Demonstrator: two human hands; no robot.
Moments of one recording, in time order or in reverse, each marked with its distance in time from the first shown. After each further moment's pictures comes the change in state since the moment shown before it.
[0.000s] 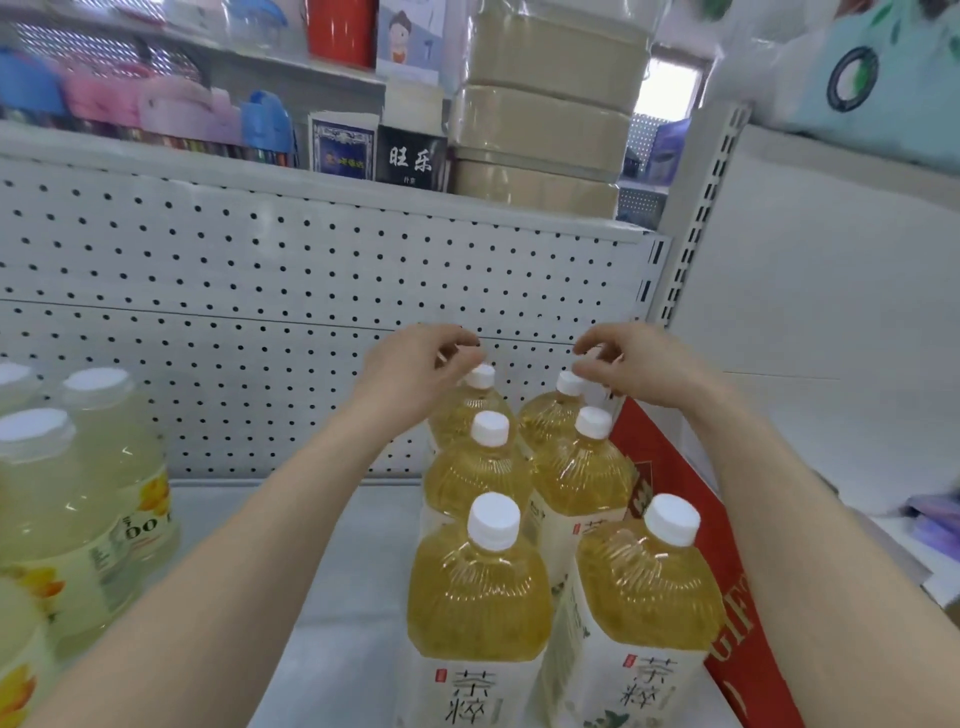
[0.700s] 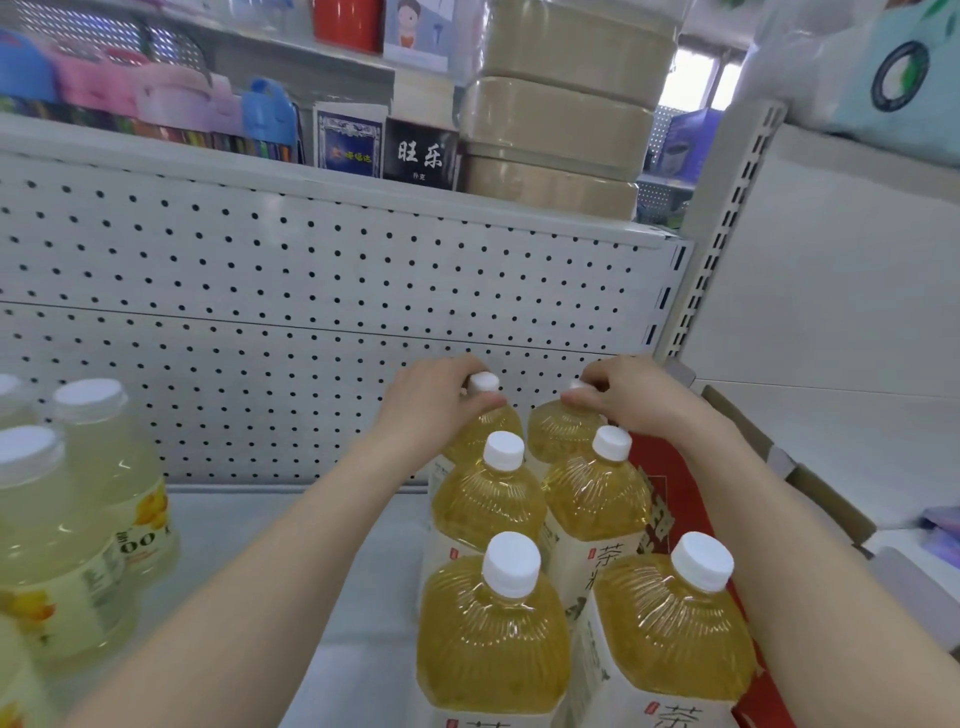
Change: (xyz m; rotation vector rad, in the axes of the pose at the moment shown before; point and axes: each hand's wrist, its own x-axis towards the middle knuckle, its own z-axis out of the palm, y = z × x) left_hand 0.021 -0.025 0.035 0.119 0.007 0.005; right_hand 0.024 0.004 0.032 -0.148 -0.106 0.011
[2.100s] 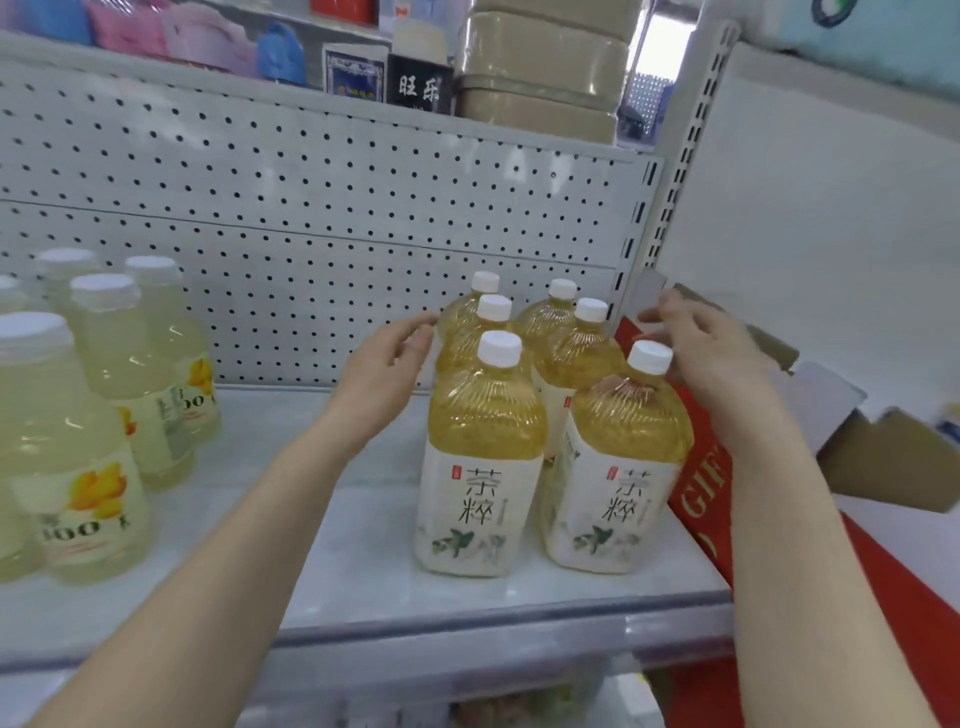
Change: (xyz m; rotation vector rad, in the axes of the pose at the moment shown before) left_hand -0.140 -0.011 -0.003 -0.541 0.068 -0.145; right_hand -0.162 -0.001 0.023 0.750 0.456 0.285
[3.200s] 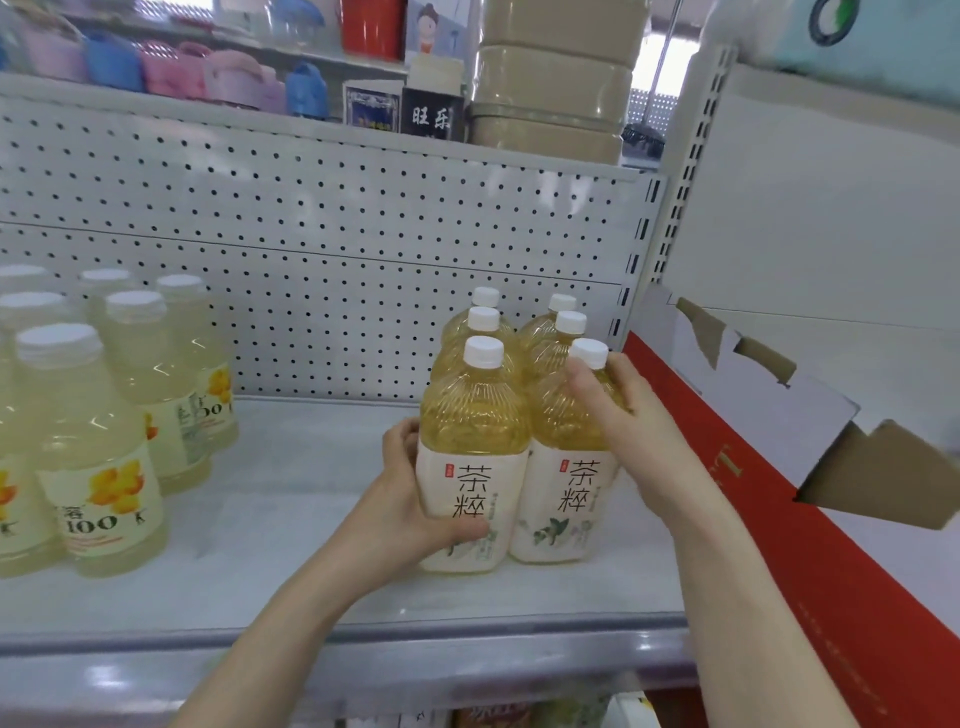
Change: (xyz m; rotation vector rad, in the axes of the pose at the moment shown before) left_hand -0.093 -0.017 0.031 0.006 -0.177 -0.143; right_hand -0.053 0.013 0.033 0.187 -0.307 -0.127
